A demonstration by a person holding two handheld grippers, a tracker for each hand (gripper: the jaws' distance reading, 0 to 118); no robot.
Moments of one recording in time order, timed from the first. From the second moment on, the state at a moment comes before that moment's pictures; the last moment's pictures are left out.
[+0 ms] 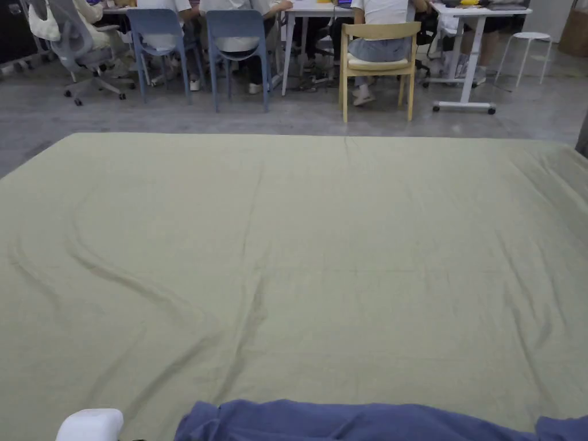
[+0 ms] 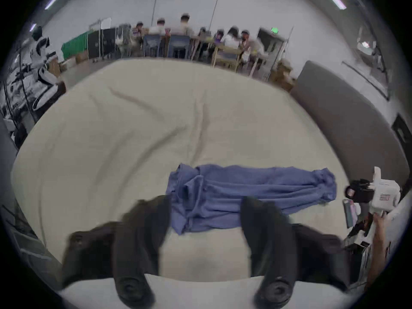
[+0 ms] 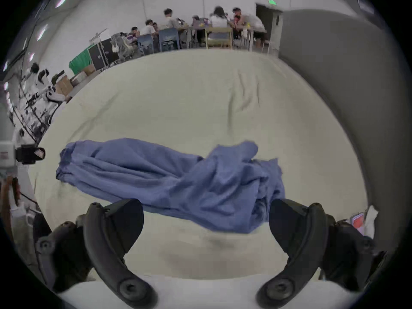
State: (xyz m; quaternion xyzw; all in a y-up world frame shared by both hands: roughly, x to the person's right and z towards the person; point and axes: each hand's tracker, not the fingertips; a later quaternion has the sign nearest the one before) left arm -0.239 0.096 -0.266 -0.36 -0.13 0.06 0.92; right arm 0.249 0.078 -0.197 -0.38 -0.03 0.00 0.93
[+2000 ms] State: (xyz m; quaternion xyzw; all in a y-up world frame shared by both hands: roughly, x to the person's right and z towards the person) left arm -0.069 0.034 -0.357 -0.53 -0.23 -0.18 0.80; right arm 0.246 0.060 -0.144 -0.40 -0.03 -0.09 0.91
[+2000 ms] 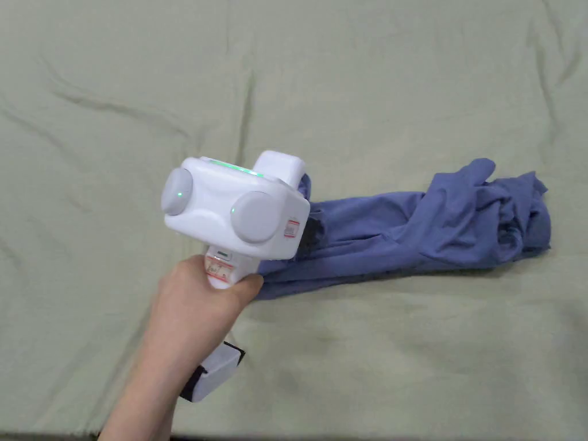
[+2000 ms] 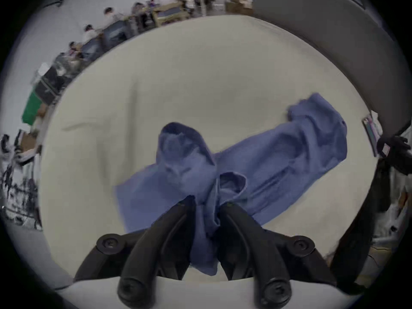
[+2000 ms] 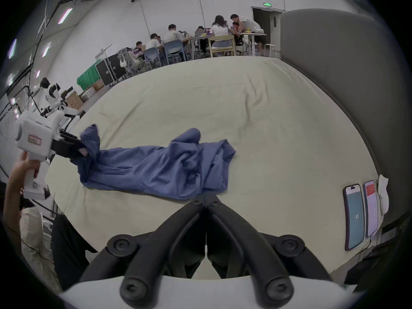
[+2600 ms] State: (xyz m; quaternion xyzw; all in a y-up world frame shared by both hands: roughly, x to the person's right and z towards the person) left arm -0.185 0.068 -0.355 -0.48 -0.14 0.10 0.86; right arm 0.250 0.050 -0.134 -0.42 -0.02 -0.10 0.90
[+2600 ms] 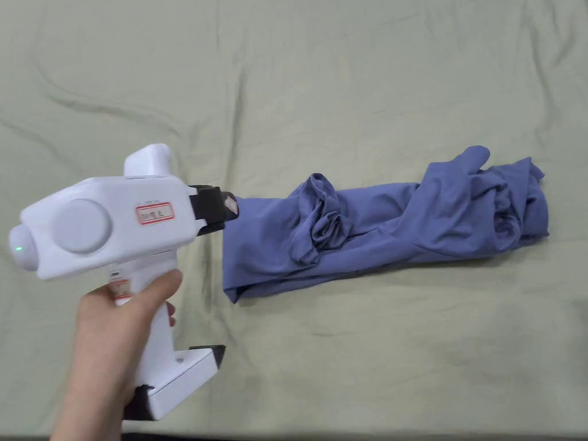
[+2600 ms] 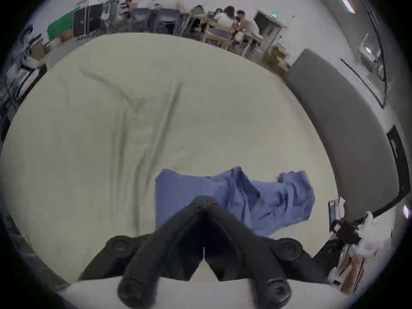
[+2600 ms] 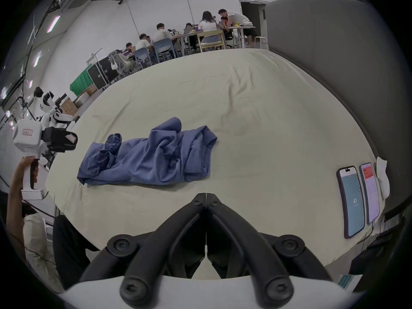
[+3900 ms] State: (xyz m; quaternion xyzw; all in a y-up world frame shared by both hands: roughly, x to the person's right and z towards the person) left arm -0.178 -0.037 -0.386 -0.56 -0.16 0.04 0.81; right arm 0.176 0.061 -0.158 -0.47 0.04 -0.02 0.88
